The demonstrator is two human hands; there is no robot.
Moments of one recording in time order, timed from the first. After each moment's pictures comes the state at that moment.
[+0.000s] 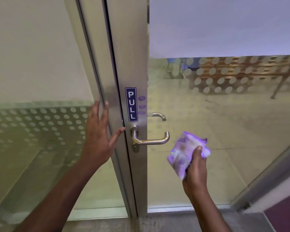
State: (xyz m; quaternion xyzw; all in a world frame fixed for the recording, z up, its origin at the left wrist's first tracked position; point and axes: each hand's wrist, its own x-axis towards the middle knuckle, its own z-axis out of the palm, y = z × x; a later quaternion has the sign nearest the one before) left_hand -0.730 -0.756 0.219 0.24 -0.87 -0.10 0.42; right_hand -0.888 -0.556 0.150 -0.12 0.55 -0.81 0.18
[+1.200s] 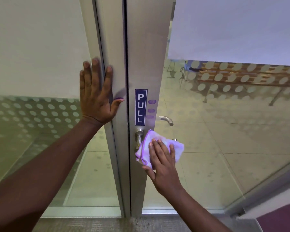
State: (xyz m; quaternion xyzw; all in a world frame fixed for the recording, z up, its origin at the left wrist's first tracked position) left_hand -0.784 -0.861 0.258 0.22 -0.78 0.26 0.52; right_hand -0.885 -0.634 0.100 -0.59 0.72 -0.29 -0.22
